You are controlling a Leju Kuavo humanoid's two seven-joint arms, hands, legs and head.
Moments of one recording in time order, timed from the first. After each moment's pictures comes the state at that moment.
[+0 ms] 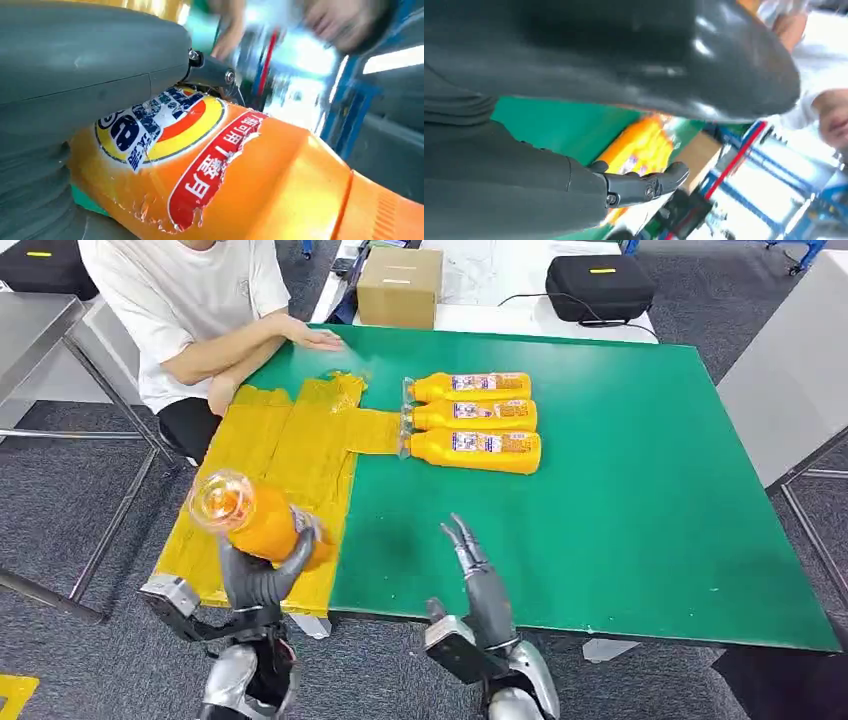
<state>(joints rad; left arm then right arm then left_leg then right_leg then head) -0.01 -0.28 -0.16 -1.40 0.14 0.20 -0.70 -0.04 0.07 0.50 -1.30 0.63 -0.42 -0.47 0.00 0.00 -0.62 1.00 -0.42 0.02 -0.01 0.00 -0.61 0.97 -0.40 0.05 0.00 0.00</state>
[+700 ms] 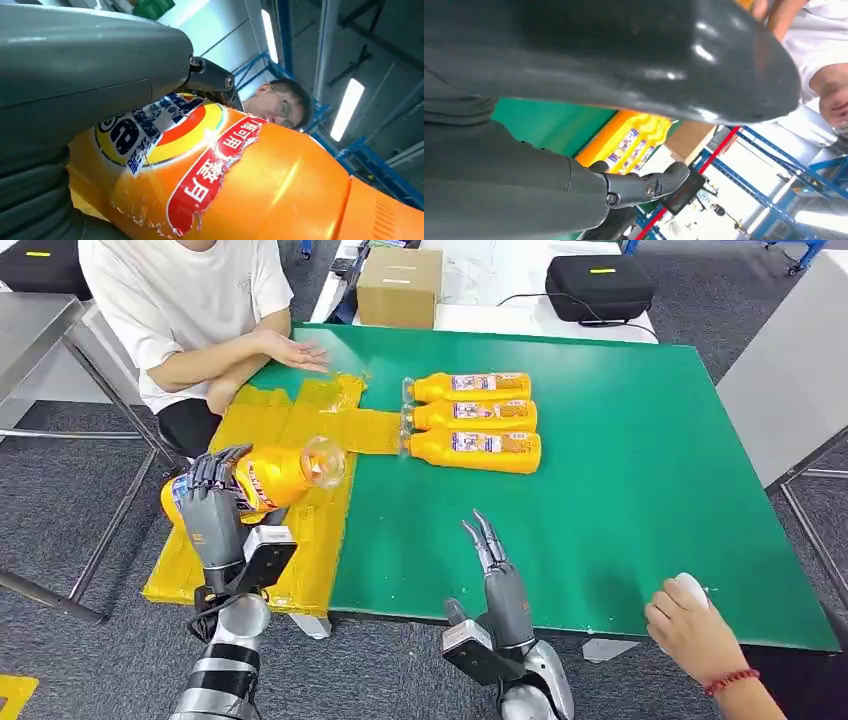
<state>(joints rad) -0.22 -0.31 0.05 -1.21 -0.76 0.70 -0.70 -0.04 0.06 0.46 -1.29 0.62 -0.43 -0.55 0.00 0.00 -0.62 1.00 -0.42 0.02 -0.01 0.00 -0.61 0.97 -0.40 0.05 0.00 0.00</state>
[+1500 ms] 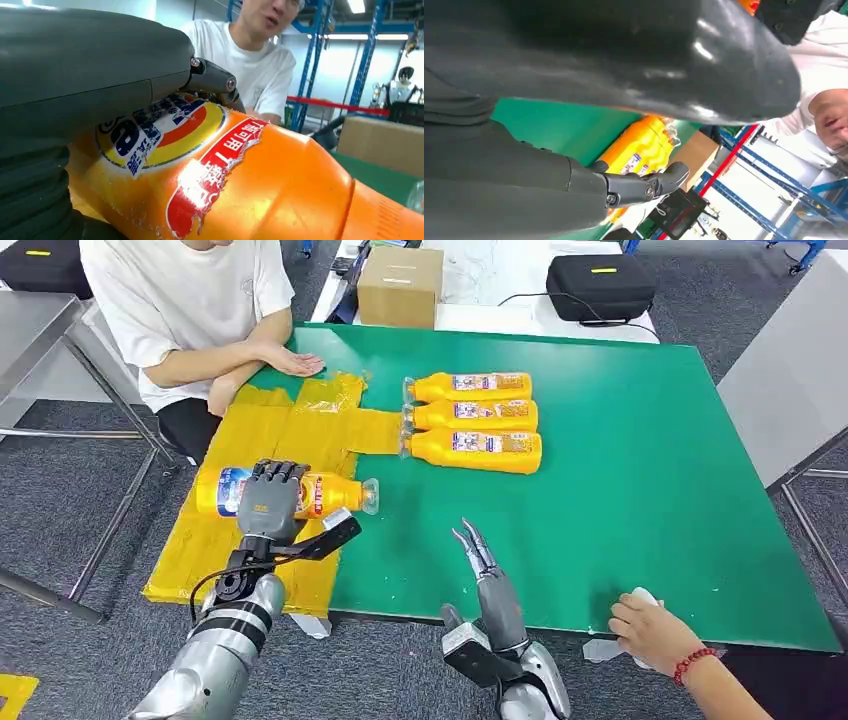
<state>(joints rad) -0.51 -0.22 0.18 -0.61 -1.51 0.70 -0.35 -0.06 0.07 0.46 -1.21 0.57 -0.37 -0.60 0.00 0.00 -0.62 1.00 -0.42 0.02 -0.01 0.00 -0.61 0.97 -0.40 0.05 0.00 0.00</state>
